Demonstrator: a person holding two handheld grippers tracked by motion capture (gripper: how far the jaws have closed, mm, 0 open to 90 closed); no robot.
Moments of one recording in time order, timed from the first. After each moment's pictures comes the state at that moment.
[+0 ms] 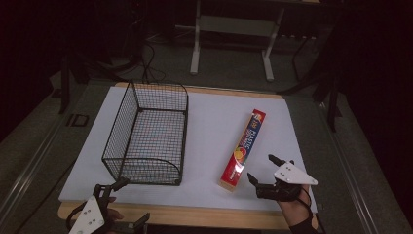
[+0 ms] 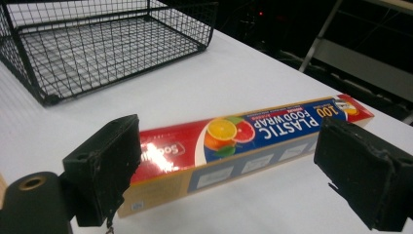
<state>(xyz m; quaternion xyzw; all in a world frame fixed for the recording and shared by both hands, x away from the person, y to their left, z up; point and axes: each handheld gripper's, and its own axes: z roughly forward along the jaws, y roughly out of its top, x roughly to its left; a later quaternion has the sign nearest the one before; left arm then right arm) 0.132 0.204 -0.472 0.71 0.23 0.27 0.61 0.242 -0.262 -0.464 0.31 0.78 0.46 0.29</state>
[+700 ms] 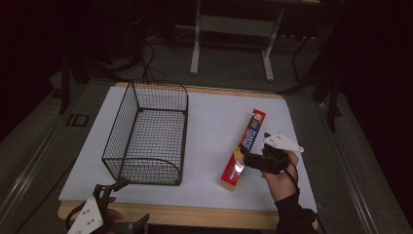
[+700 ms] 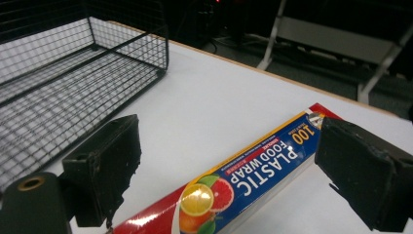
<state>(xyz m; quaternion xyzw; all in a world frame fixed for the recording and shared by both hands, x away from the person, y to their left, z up) 0.132 0.205 -0.472 0.71 0.22 0.26 0.62 0.295 -0.224 -0.428 0.43 0.73 0.44 0.30</state>
